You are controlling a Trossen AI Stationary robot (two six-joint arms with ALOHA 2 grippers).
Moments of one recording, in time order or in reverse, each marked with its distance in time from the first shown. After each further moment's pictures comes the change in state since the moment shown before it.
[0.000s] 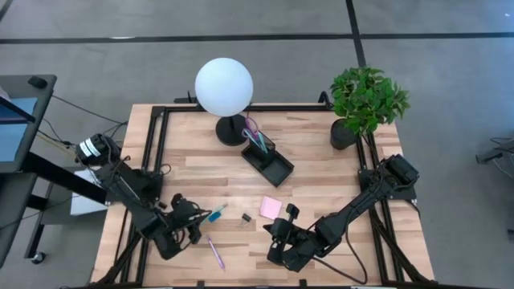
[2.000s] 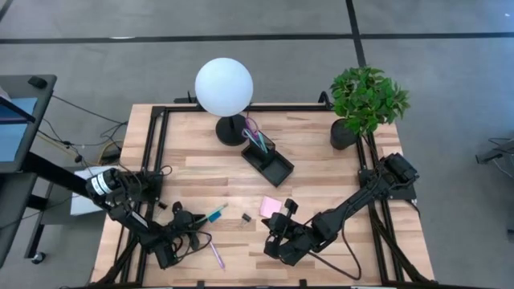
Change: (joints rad) left arm -0.141 0.430 -0.036 0.174 -0.170 -0.266; right arm -0.040 0.000 0.000 -0.016 0.002 -0.009
